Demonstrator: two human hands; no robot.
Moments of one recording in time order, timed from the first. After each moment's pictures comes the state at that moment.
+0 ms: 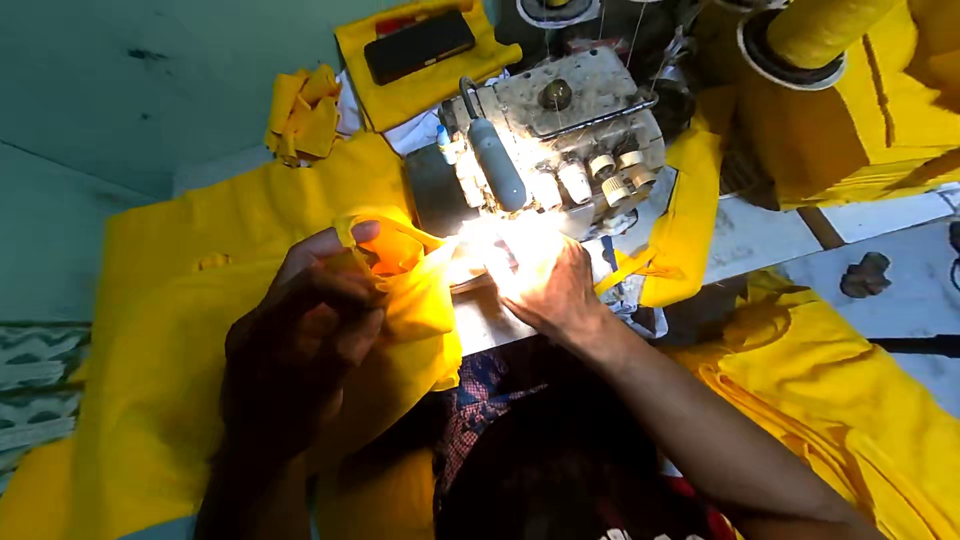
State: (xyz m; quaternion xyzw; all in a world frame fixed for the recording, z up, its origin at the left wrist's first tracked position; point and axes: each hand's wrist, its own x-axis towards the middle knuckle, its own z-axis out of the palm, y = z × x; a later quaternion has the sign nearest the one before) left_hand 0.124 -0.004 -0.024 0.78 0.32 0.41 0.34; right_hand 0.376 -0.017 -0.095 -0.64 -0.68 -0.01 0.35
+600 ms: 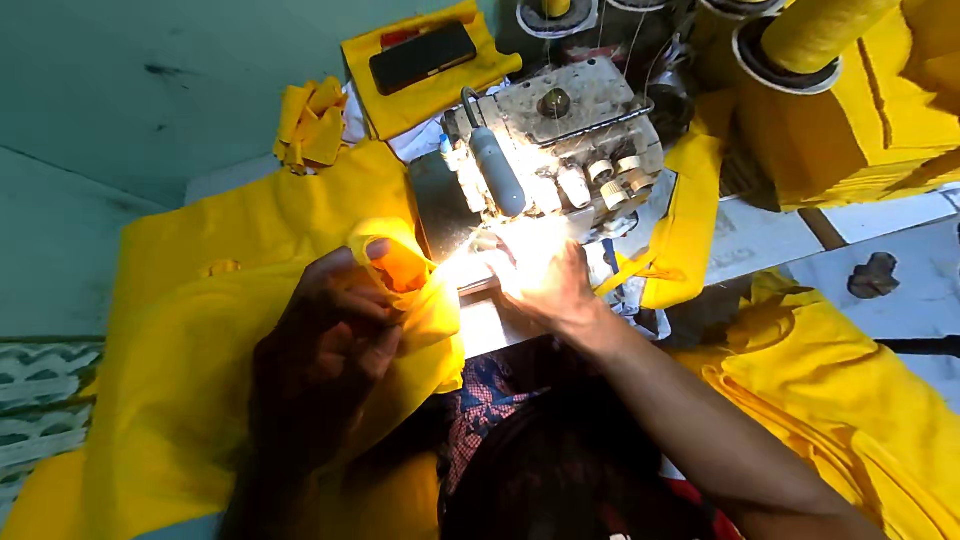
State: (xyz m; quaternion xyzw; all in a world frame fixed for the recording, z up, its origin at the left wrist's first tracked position) left_hand 0.127 -0.015 -0.029 0.77 0.31 0.42 0.35; right_hand 0.379 -0.008 -0.105 -0.65 -0.68 0.01 0.35
